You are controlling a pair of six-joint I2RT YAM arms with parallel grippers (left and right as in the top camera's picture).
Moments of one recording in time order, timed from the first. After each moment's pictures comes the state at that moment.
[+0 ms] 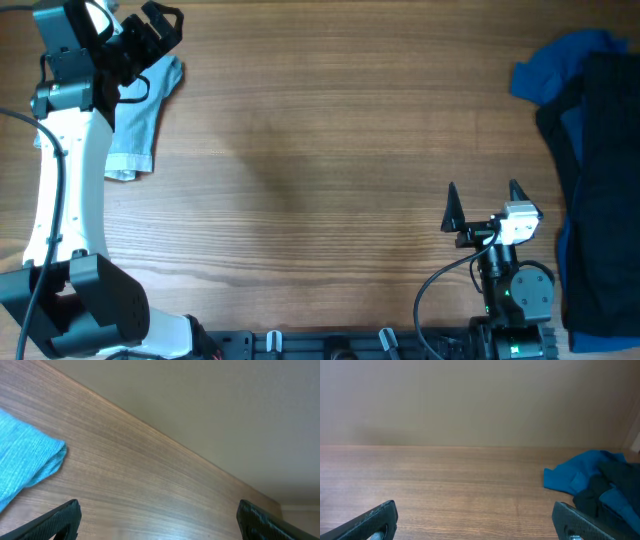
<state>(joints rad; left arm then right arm) 0.18 1.66 1.49 -0.44 0.42 -0.52 0.07 0.02 0.01 0.01 0.03 0.00</state>
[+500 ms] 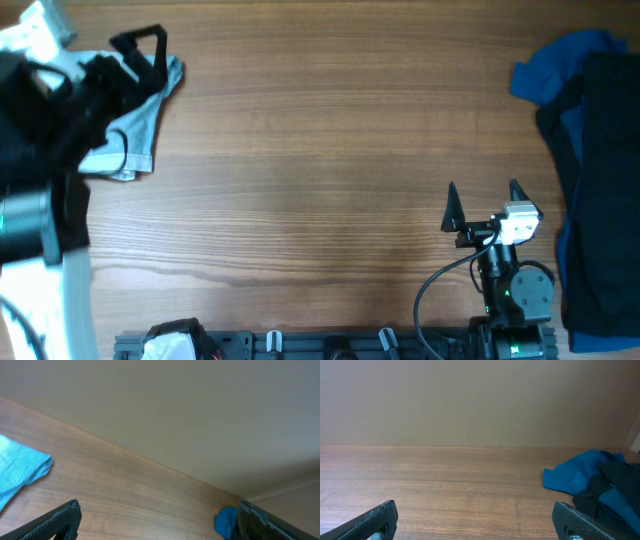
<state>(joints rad) 0.17 1.15 1.48 -0.69 0.42 -0.52 0.06 0.02 0.01 0.01 0.03 0.00</state>
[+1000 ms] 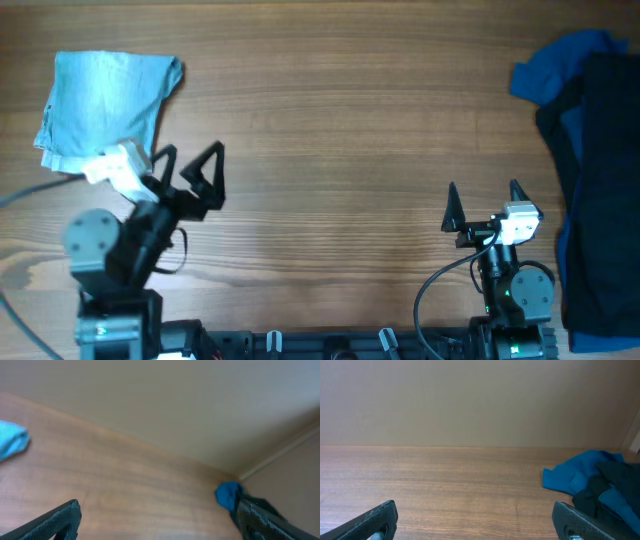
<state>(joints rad) 0.06 0.55 0.61 -0.22 0.41 -0.52 0.06 0.02 0.01 0.01 0.03 0.00</state>
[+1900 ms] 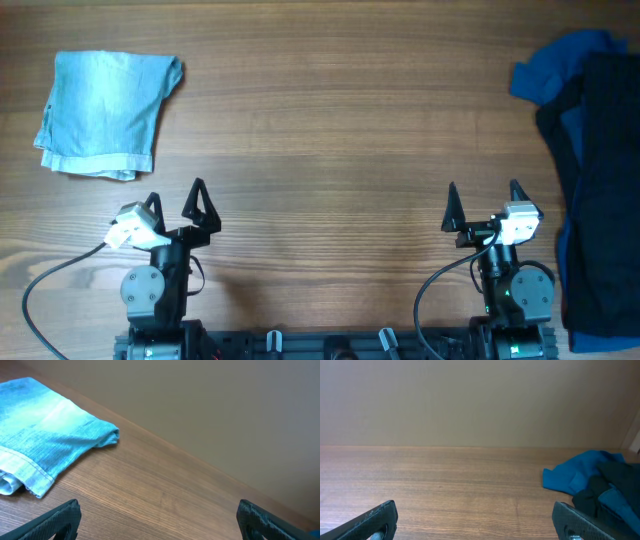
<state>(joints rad) 0.05 0.11 0.05 -0.02 0.00 -0.52 0.06 0.02 0.01 0.01 0.03 0.00</state>
